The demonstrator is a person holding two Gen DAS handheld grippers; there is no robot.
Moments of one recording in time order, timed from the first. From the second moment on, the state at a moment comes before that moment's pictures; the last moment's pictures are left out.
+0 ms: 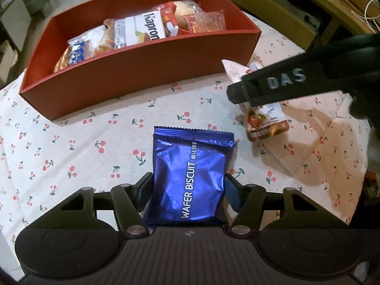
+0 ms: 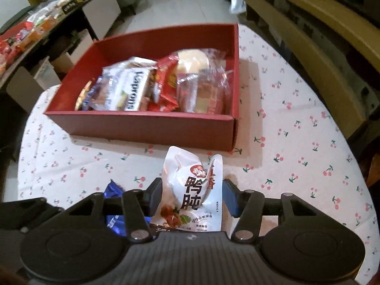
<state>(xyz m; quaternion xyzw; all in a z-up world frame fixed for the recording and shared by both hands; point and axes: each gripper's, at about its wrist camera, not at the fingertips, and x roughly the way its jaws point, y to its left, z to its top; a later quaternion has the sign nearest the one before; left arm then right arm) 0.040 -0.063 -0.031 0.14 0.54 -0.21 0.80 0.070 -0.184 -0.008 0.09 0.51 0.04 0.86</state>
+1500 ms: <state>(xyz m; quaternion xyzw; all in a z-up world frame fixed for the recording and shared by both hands) 0.040 -0.031 -0.038 0.13 0.54 -0.14 0.82 0.027 -0.146 -0.031 0.00 0.54 0.07 0.84</state>
